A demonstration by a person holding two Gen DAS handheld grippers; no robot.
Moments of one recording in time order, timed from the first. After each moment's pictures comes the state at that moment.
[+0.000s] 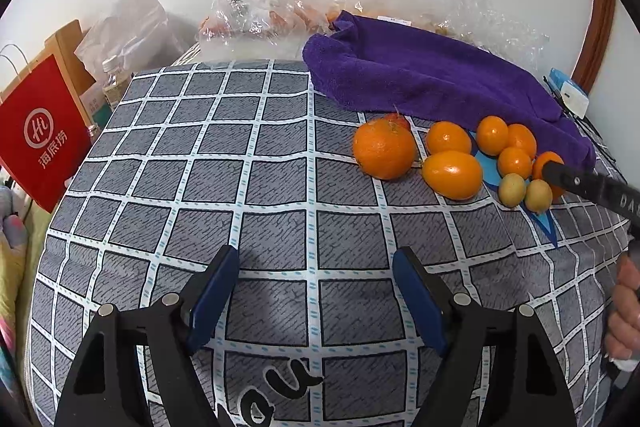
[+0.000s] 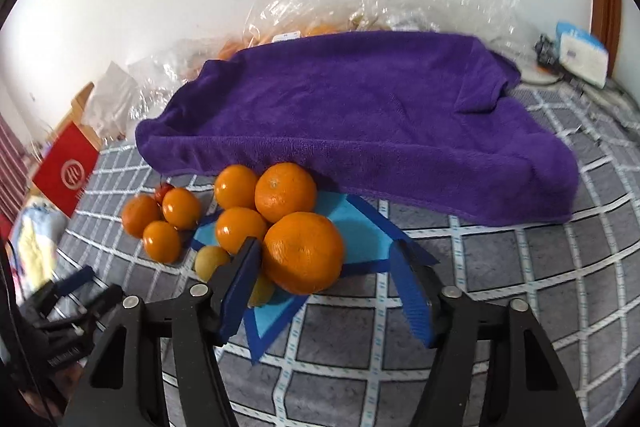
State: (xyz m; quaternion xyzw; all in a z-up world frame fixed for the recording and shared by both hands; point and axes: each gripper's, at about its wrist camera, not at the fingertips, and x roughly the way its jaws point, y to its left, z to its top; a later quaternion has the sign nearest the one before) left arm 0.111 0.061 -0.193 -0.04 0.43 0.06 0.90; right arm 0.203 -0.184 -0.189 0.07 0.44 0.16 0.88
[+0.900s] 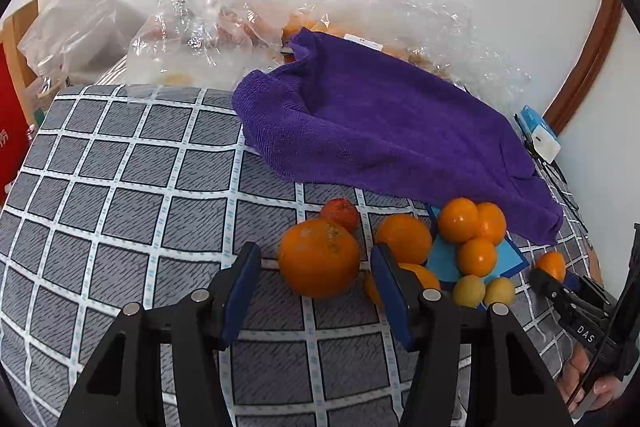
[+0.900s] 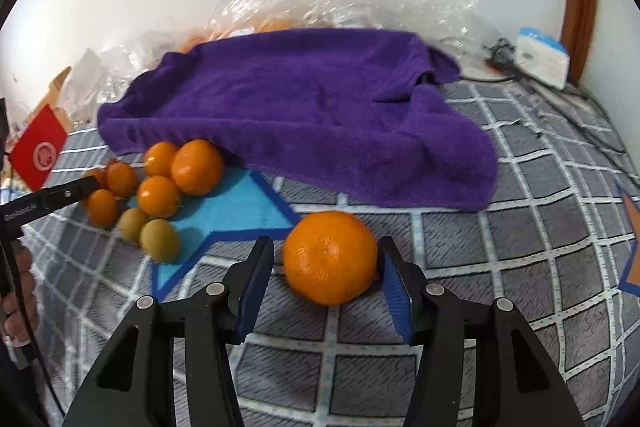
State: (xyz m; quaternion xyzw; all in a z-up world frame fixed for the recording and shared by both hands) left arm 0.182 0.057 -0.186 -0.12 0.42 -0.02 0.90; right arm 0.193 -0.231 -0.195 0.00 0.42 0.10 0.90
